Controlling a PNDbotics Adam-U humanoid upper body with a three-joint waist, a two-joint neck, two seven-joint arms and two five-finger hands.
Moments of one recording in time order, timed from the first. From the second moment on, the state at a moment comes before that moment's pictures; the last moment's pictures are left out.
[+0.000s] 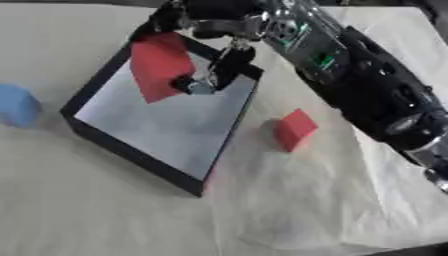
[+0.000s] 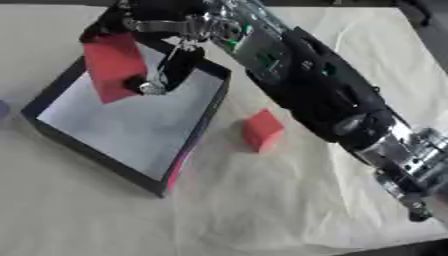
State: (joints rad) left arm -0.15 0.56 0.27 -1.71 0.33 -0.31 0.02; right arm -0.95 -0.51 0.51 -1.48 0.48 -0.39 0.52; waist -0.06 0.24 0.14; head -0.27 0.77
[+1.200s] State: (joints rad) left arm -0.15 0.56 0.26 -1.73 0.34 -0.31 0.01; right arm -0.89 -0.44 0.50 -1.31 0.68 -0.53 0.55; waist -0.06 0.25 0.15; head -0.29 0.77
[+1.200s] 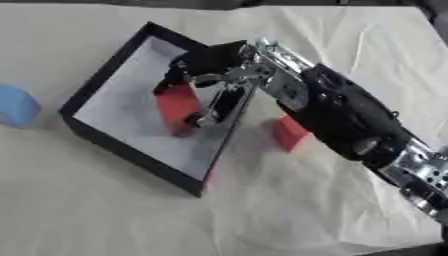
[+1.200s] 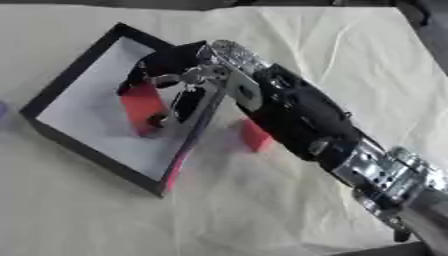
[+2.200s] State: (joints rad) left arm -0.14 0.56 0.26 -1.73 0.33 -0.31 0.01; right arm -0.91 -0.52 0.44 -1.46 0.48 -0.44 0.53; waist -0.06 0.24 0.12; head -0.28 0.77
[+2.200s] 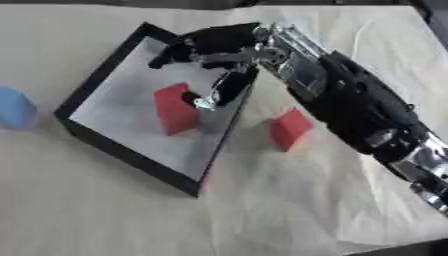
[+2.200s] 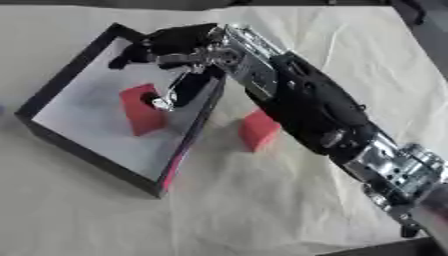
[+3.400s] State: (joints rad) left arm -0.13 0.57 0.27 -1.72 0.33 -0.31 0.01; right arm -0.43 -1.07 0.18 -1.98 0.08 -0.58 0.49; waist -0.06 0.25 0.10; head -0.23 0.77
